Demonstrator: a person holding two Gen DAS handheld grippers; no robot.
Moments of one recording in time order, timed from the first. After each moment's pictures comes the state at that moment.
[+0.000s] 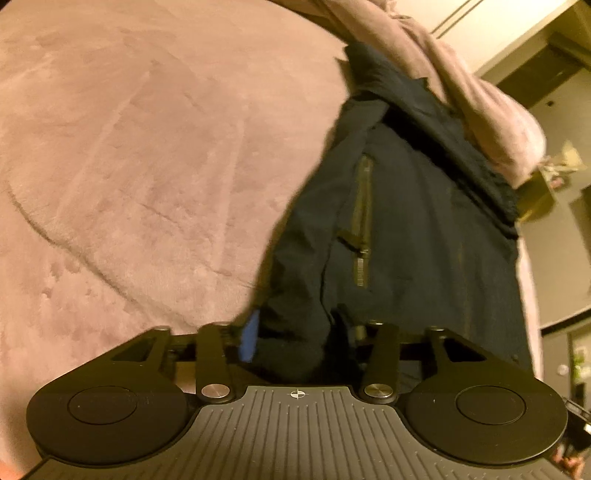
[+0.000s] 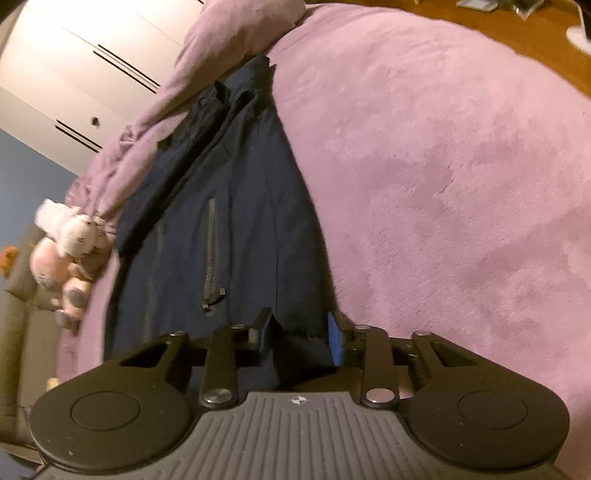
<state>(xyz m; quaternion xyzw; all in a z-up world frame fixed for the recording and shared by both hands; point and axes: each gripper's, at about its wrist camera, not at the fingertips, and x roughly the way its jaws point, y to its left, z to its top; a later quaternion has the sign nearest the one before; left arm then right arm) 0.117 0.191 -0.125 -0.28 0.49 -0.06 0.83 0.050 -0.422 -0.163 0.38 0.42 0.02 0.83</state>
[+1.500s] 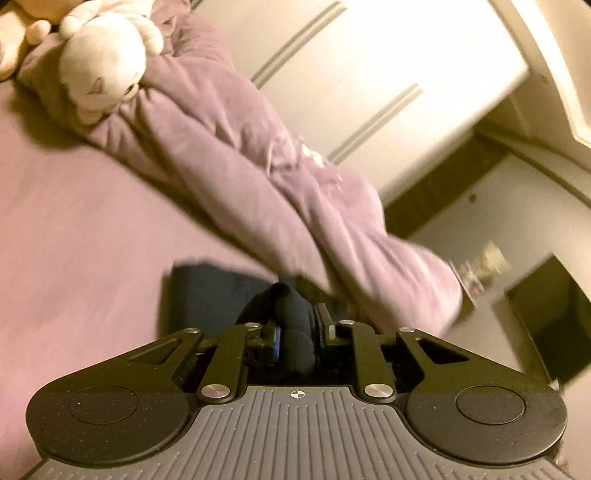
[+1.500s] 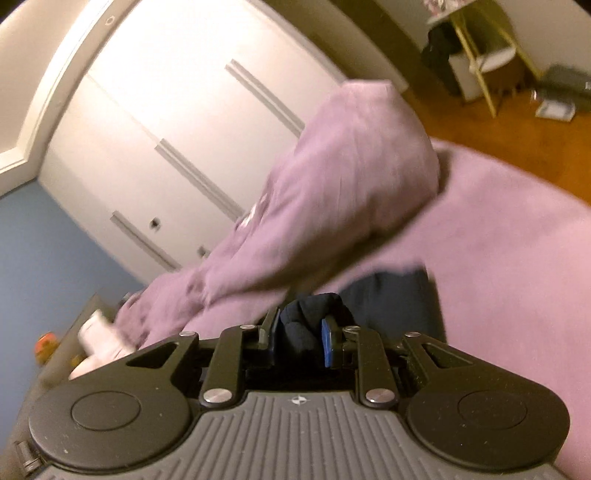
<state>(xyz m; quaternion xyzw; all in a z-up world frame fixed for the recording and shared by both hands) 0.439 0.155 0.035 -0.35 0.31 -0.11 0.88 0.371 -0.419 -0.015 0.37 0.22 0.02 0.90</state>
